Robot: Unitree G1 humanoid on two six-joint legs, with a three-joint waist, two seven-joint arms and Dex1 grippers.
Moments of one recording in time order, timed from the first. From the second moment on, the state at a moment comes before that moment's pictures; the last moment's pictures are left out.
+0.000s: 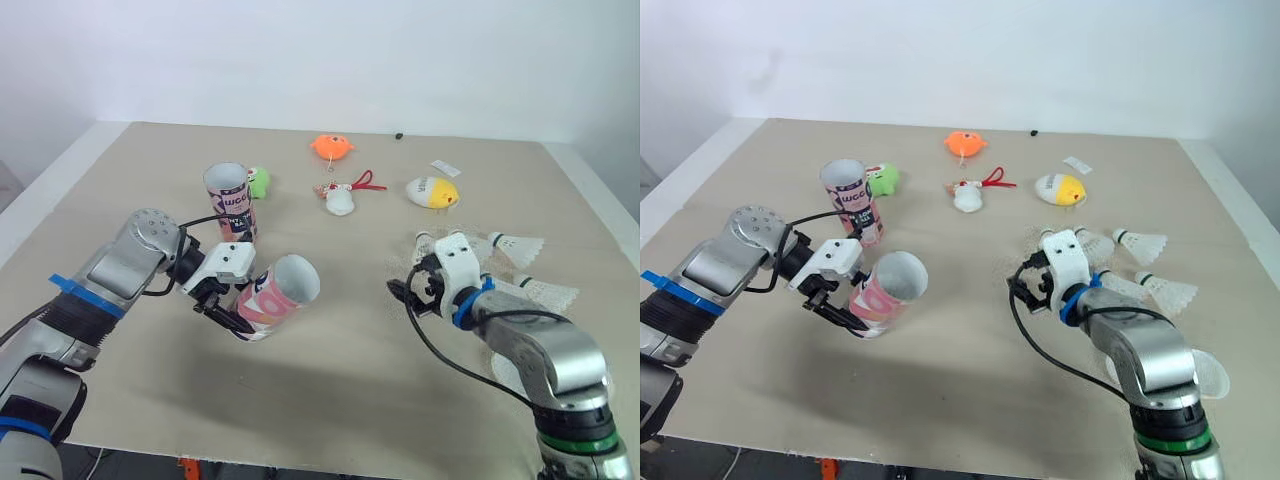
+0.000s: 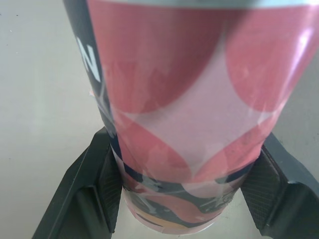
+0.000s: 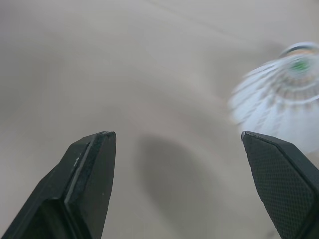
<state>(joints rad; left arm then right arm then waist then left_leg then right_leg) -0.79 0.82 -0.47 0.18 -0.21 0.29 -1.60 -0.35 -0.56 -0.03 -0.36 0.33 1.05 0.27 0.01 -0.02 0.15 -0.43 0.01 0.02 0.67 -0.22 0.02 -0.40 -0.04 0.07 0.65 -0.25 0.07</state>
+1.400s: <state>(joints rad) -0.74 0.73 -0.38 0.14 -0.14 0.34 -1.62 -0.73 -0.91 0.14 -0.60 0.52 0.73 1.09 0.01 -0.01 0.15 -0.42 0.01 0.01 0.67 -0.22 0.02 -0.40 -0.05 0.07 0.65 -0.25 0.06</state>
